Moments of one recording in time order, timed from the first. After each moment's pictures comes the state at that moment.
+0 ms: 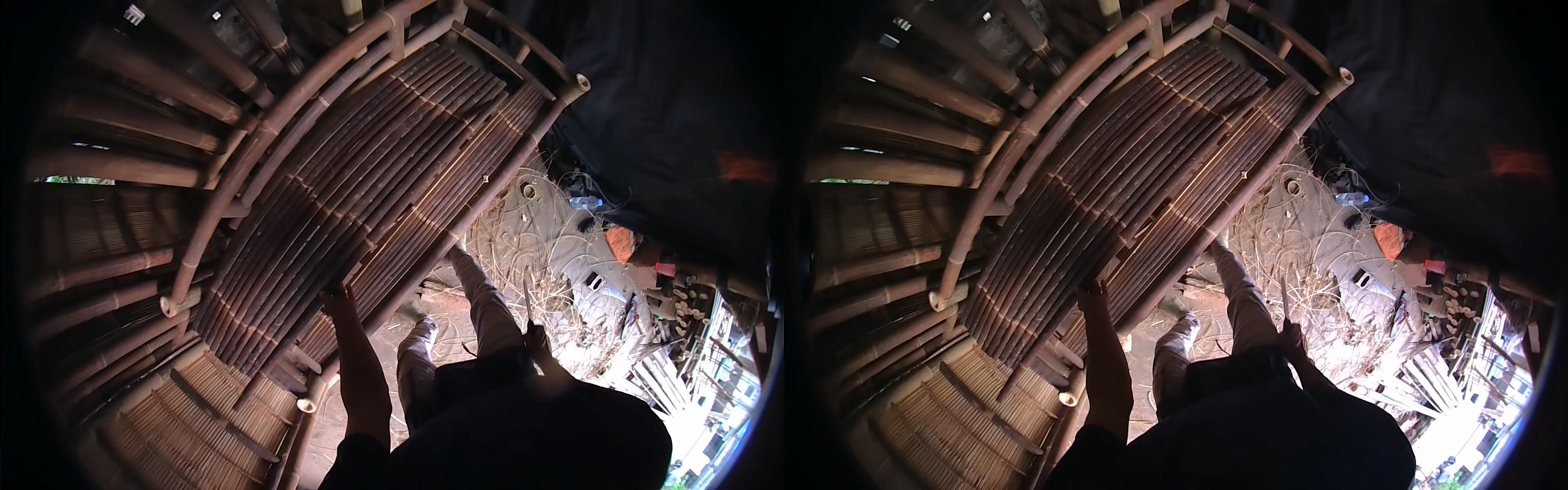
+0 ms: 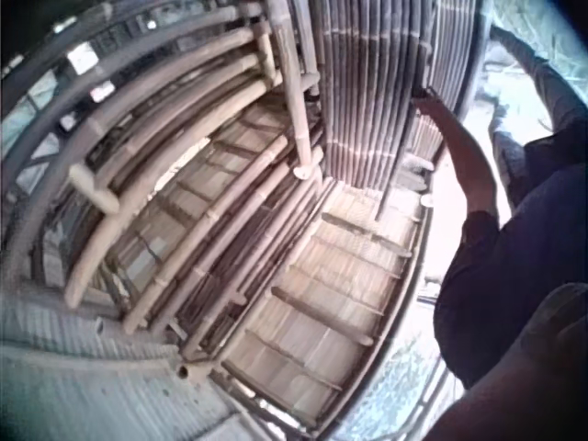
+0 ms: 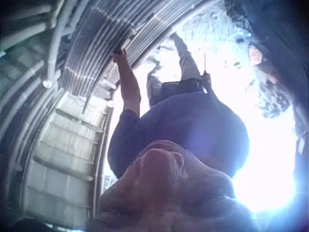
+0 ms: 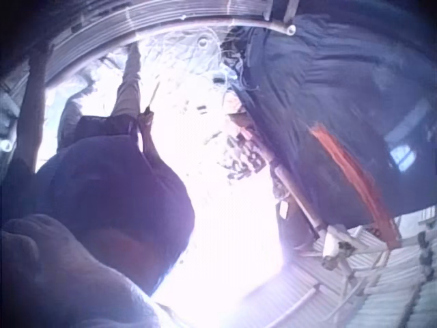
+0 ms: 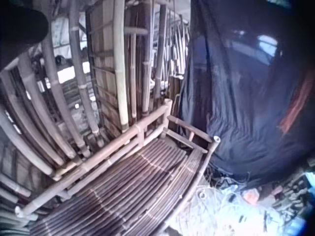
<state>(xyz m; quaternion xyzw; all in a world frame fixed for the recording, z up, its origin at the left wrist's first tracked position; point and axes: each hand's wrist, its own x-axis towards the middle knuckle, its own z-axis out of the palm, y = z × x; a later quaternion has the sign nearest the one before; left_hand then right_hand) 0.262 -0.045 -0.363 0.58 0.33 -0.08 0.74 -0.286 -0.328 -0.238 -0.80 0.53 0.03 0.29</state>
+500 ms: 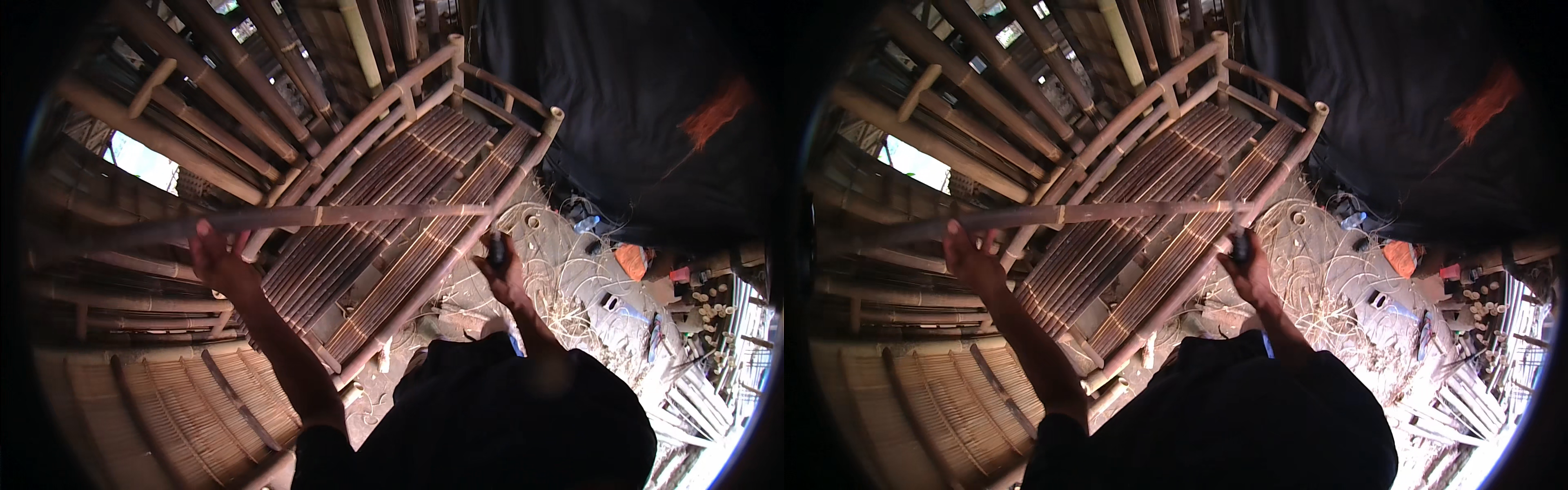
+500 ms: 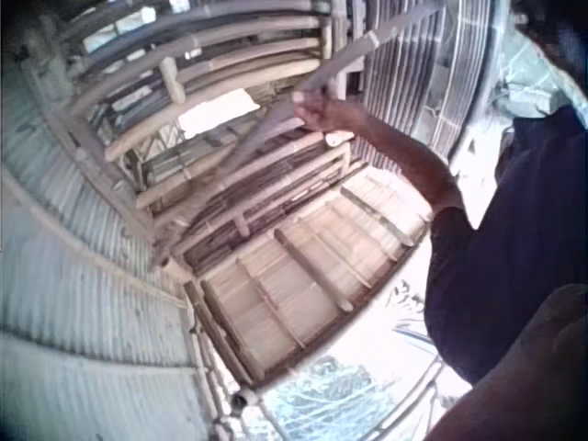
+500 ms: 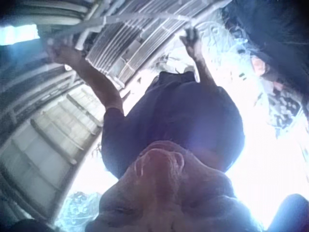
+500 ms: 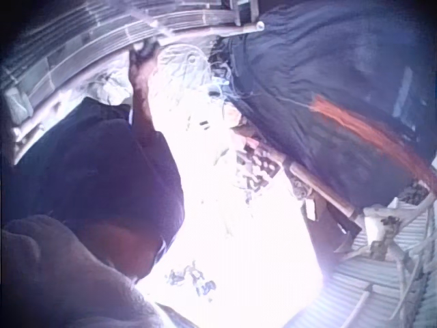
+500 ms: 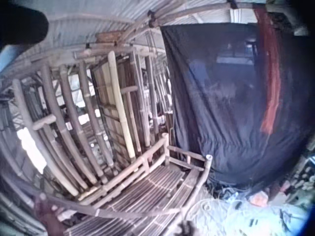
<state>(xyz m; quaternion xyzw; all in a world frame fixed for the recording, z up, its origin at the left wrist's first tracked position) 0.256 -0.086 0.272 0.63 -0.08 0.19 0.75 -0.040 -0.342 0.039 -0.58 0.29 -0.32 0.69</state>
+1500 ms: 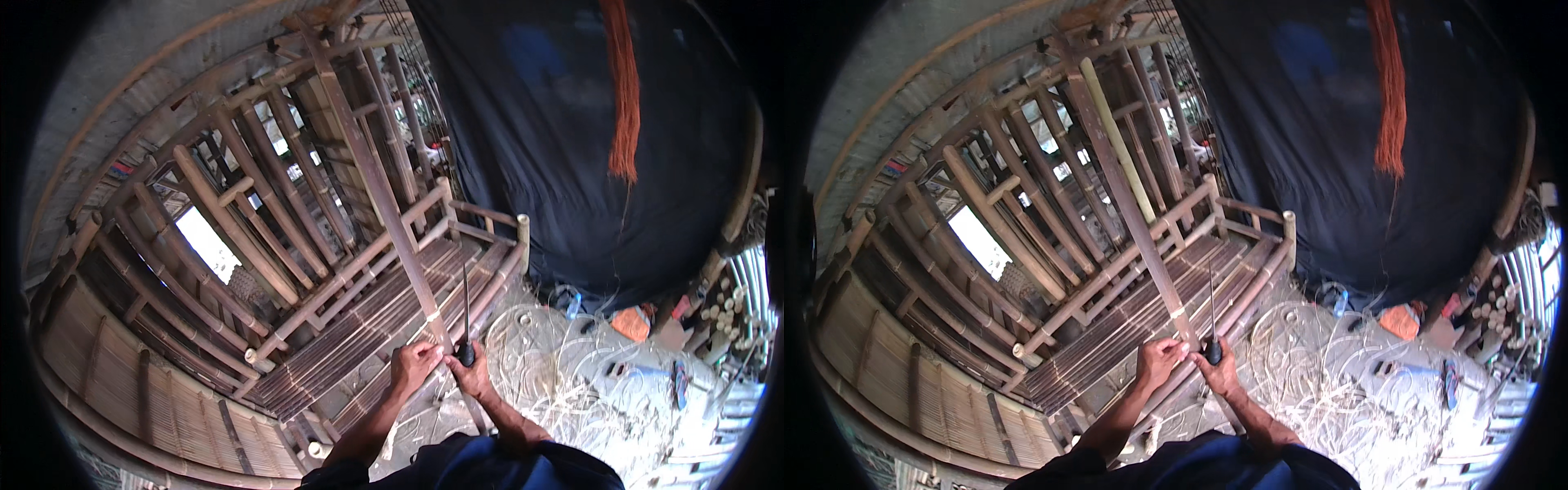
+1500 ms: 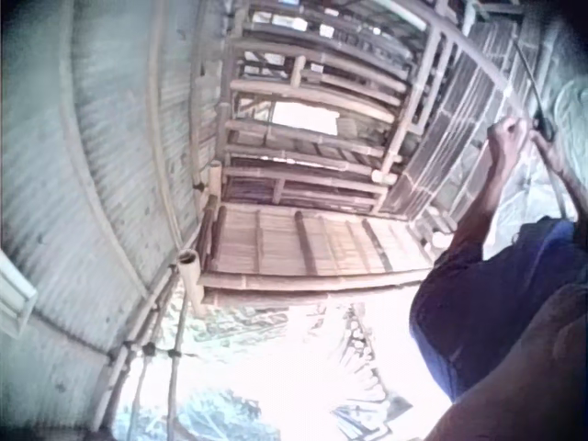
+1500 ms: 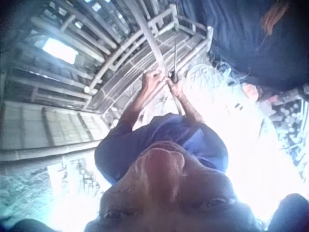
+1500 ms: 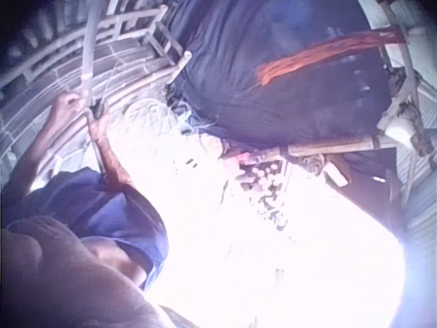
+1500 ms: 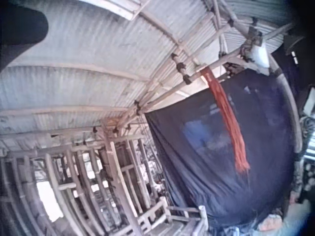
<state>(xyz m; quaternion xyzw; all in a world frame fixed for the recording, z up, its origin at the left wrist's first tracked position) -0.134 -0.129 0.161 0.76 -0.44 -0.13 0.45 -0.257 -0.228 0.097 -0.62 0.20 -0.43 0.62</state>
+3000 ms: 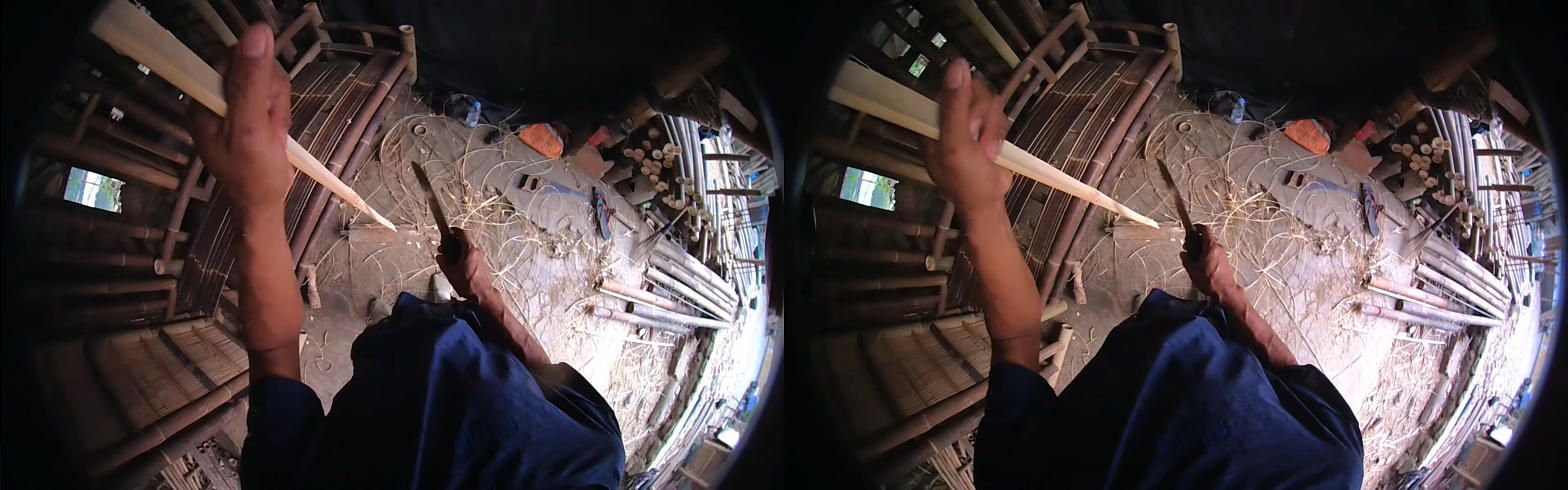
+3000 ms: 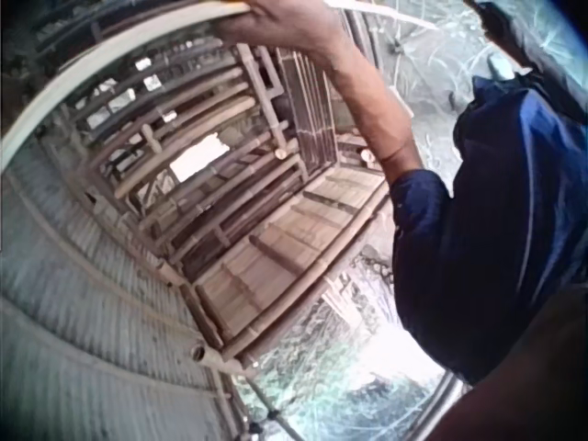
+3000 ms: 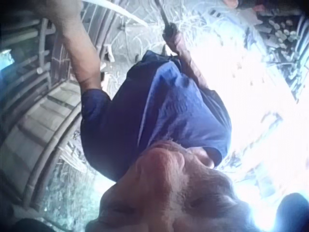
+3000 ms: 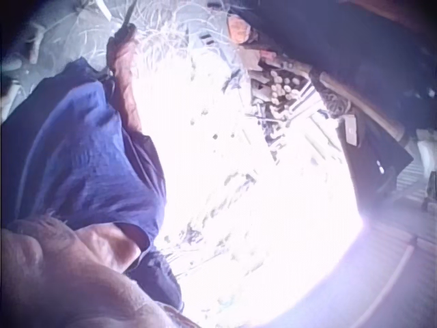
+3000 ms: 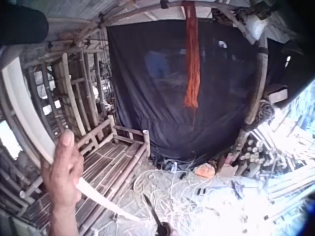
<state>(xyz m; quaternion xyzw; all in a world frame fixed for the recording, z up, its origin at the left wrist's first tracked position) -0.274 -0.177 0.356 0.48 -0.47 -0.06 0.74 -0.512 -0.176 0.059 -0.69 0.49 -0.22 0.49</state>
